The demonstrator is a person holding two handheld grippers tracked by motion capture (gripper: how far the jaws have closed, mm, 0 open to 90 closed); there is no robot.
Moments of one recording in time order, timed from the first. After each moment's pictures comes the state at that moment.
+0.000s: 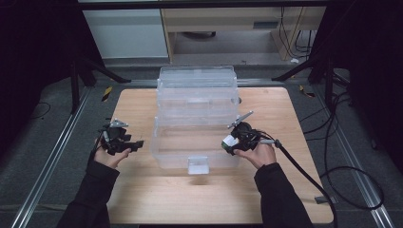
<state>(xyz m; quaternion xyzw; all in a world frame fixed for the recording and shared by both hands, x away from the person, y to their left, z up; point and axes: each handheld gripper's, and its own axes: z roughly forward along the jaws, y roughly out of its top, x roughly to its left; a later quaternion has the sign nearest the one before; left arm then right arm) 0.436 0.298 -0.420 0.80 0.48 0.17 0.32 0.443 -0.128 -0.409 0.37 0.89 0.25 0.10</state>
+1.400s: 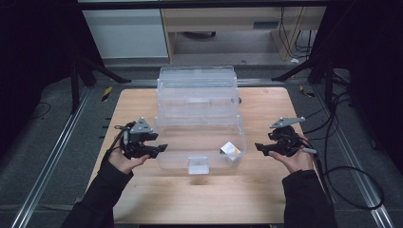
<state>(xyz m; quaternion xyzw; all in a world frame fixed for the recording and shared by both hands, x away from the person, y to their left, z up) 0.400 0.217 -0.370 0.87 0.30 0.17 0.36 0.410 -0.230 -0.394 0.42 0.83 0.33 0.18</state>
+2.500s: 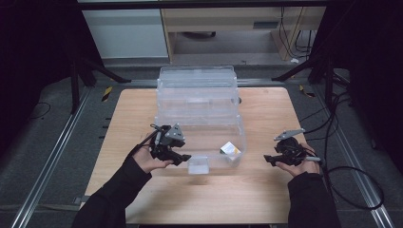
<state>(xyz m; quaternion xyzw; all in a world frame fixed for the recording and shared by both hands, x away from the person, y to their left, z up) 0.413 0.146 -0.385 0.93 0.18 0.10 0.30 0.405 -0.256 -0.440 0.43 0.85 0.28 0.16</state>
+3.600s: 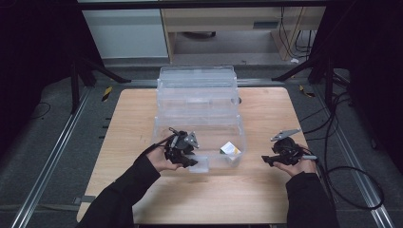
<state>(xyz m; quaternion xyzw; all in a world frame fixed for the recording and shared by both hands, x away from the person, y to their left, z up) 0.422 0.113 -0.413 0.96 0.13 0.06 0.24 0.409 -0.250 -0.445 0.42 0.85 0.27 0.15</state>
